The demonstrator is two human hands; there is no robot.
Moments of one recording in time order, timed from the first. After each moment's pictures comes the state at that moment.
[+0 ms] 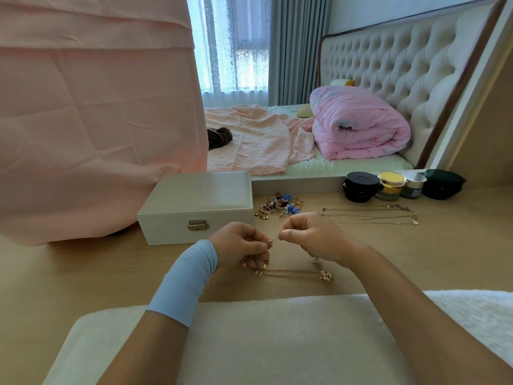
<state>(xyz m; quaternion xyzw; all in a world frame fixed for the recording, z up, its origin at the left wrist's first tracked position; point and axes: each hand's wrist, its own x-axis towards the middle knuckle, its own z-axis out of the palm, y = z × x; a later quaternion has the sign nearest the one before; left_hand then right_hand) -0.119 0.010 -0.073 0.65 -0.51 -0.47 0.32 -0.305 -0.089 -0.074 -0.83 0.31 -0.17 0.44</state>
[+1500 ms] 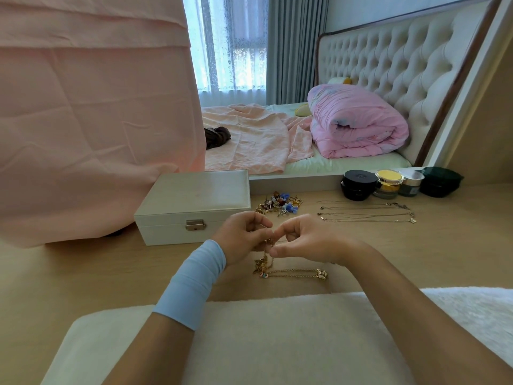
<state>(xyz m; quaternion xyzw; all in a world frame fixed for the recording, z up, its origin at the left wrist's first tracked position) -0.137 0.006 -0.071 0.63 -0.51 -0.37 0.44 -0.308 -0.087 -0.073 -0.85 0.27 -0.11 0.44</state>
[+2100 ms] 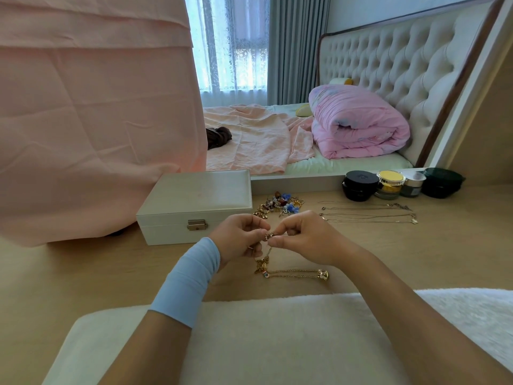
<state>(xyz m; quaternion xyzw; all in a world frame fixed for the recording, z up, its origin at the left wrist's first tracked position) -0.132 0.010 -0.067 0.64 -0.45 -0.44 0.44 -0.302 -0.086 -0.083 -0.86 0.24 -0.21 0.40</state>
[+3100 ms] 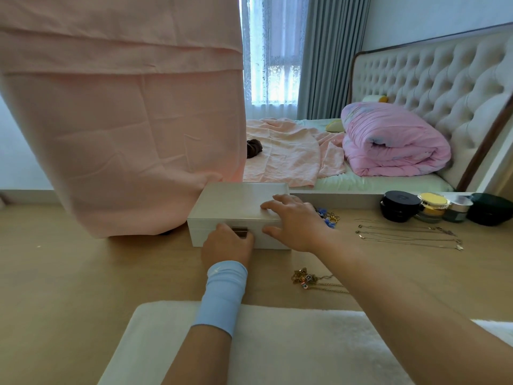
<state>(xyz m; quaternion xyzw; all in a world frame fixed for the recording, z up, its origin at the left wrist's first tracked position) -0.088 0.039 -0.083 0.91 -0.26 0.01 0.32 -0.197 -0.075 -0.051 -0.95 0.29 -0.11 0.06</state>
